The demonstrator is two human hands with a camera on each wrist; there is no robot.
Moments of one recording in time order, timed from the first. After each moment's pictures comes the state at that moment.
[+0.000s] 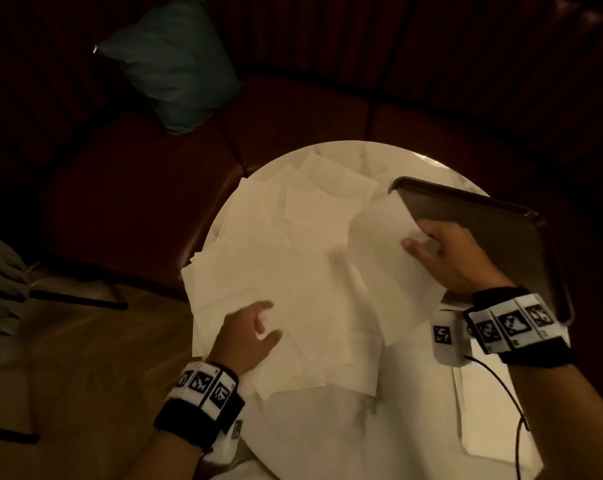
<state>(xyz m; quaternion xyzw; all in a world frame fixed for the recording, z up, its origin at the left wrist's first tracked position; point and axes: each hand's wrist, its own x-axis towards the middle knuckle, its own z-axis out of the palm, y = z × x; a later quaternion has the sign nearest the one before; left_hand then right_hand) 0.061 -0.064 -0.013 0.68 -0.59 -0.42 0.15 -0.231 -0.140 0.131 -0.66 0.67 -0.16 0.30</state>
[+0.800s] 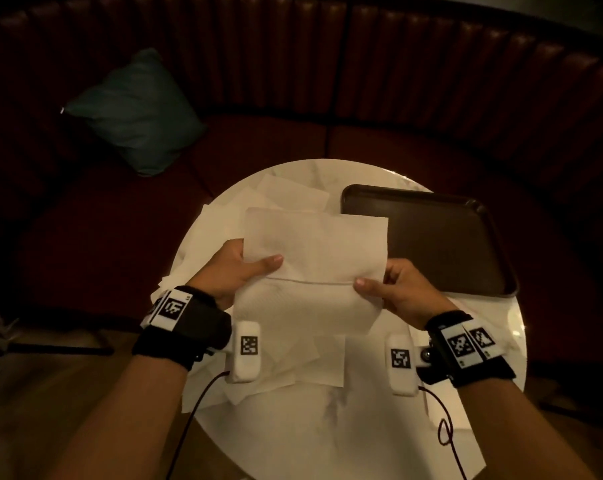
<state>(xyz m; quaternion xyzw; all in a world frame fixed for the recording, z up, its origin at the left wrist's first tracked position) 0.005 -0.119 0.117 0.48 -0.46 -0.68 0.31 -0.261 -0.067 0.110 -0.44 0.54 -0.35 0.62</state>
